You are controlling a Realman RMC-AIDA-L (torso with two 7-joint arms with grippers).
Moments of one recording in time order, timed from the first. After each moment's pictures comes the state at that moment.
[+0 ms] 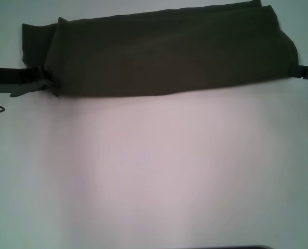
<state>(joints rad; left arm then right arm) -0.56 -2.07 -2.34 -0.81 -0.81 1.20 -2.56 0.35 1.97 -0.54 -0.78 -2.03 -1.61 1.97</state>
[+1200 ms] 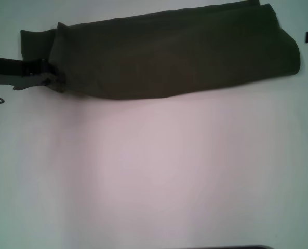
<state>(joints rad) -0.60 -2.03 -2.34 -0.81 -0.81 1.31 -2.59 0.63 1.83 -0.60 -0.76 -2.45 -1.37 2.43</state>
